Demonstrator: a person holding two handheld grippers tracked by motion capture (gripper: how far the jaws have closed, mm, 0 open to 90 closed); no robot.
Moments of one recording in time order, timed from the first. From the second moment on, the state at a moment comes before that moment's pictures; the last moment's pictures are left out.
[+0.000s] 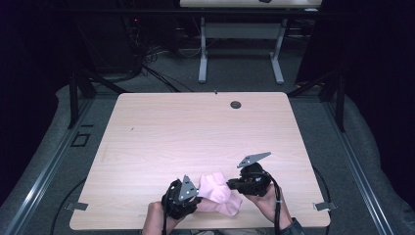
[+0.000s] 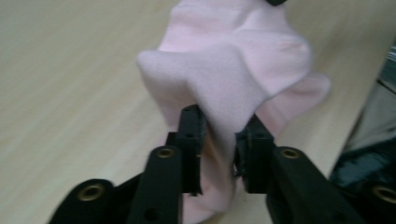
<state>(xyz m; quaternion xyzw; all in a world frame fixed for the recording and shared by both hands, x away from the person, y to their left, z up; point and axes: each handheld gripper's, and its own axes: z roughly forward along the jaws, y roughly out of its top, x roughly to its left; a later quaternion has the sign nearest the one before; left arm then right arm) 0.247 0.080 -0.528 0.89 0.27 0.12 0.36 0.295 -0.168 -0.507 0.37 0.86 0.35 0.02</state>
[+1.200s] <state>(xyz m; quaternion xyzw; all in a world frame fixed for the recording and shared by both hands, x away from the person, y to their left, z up) 0.272 0.094 -0.543 0.87 0.37 0.05 0.32 0.275 -0.198 -0.510 0.39 0.86 0.33 0.04</state>
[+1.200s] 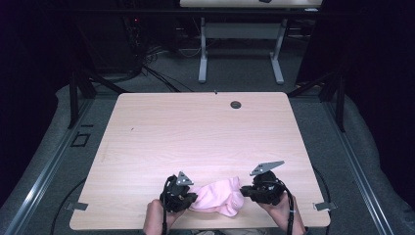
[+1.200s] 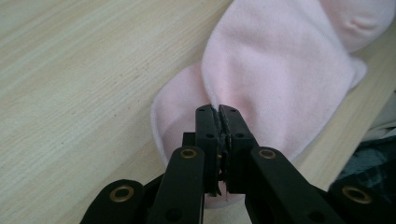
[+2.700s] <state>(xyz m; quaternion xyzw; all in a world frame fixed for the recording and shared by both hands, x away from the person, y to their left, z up) 0.284 0.092 -0.547 0.89 0.35 0.06 0.30 0.271 -0.190 -0.511 0.38 0.86 0.33 0.02</state>
